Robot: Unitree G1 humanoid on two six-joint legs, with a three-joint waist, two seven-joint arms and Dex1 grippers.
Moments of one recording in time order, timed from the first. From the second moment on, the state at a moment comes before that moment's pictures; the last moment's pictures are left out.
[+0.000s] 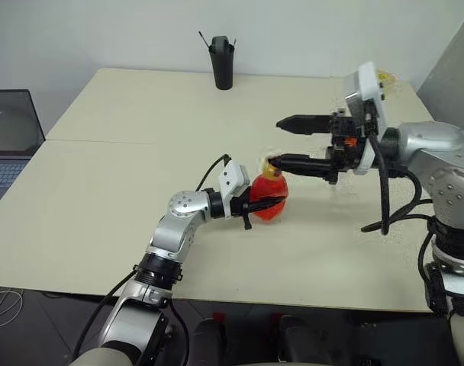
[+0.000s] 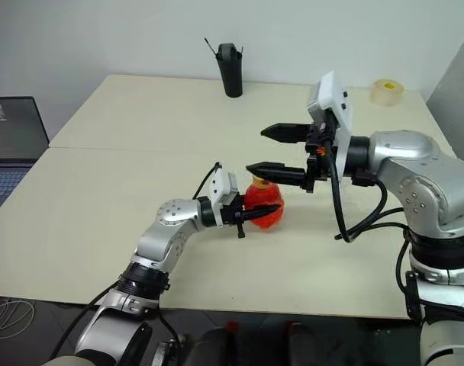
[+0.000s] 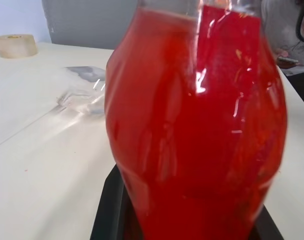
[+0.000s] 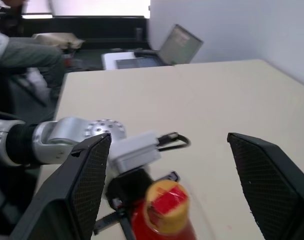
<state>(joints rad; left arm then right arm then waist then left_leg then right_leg) -0.57 0.26 -0.19 0.21 -0.27 0.15 -1.04 -0.78 -0.64 -0.07 -0.45 0.68 1.01 0.75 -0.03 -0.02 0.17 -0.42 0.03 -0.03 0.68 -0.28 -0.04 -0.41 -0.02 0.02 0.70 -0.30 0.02</state>
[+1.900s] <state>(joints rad) -0.59 0.27 -0.16 0.21 -0.27 0.16 -1.02 -0.45 -0.63 -0.18 -0.70 0.92 1.07 0.45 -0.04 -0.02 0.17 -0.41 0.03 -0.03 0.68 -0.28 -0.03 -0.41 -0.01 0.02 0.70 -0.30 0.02</state>
